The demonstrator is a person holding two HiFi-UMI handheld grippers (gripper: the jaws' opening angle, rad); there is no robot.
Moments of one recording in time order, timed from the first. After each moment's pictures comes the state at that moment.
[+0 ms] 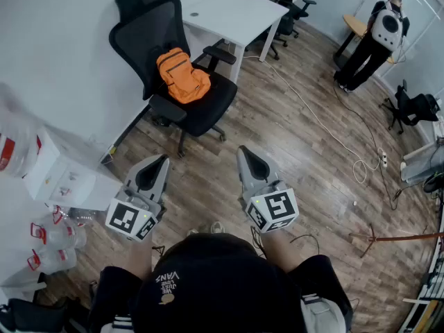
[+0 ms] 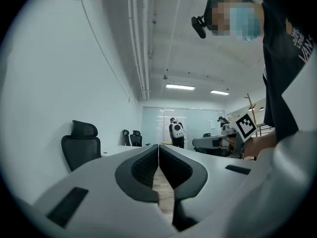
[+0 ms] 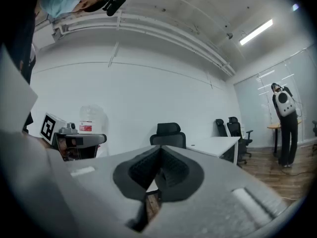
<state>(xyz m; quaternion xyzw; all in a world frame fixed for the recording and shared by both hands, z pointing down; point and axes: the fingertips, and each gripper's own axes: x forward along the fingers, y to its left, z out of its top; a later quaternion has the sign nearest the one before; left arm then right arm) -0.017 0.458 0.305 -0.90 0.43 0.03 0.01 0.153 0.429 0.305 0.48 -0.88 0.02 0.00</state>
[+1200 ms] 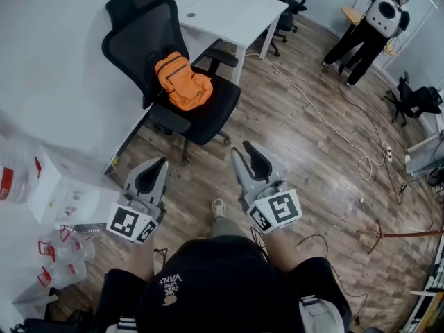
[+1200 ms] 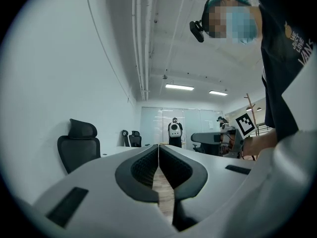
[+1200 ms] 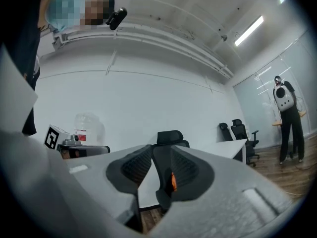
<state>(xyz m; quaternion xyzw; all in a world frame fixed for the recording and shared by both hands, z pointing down) -0.045 0.386 0.315 -0.91 0.42 0.03 0.02 0.123 0.361 0.296 0.47 -0.88 0.01 -0.06</state>
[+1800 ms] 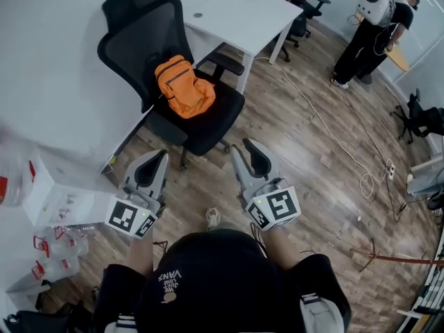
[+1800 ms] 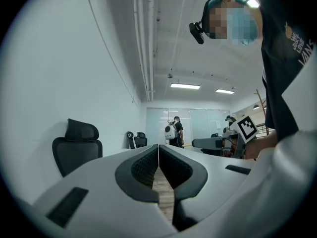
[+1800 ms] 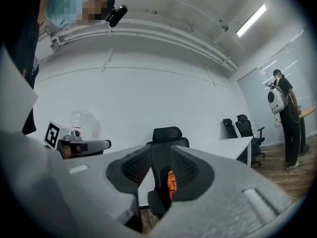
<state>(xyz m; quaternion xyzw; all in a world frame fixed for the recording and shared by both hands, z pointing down) -0.011 0.279 0.310 -0.89 0.45 0.03 0.02 0.151 0.246 0.306 0.44 -0.90 0.02 -0.05</state>
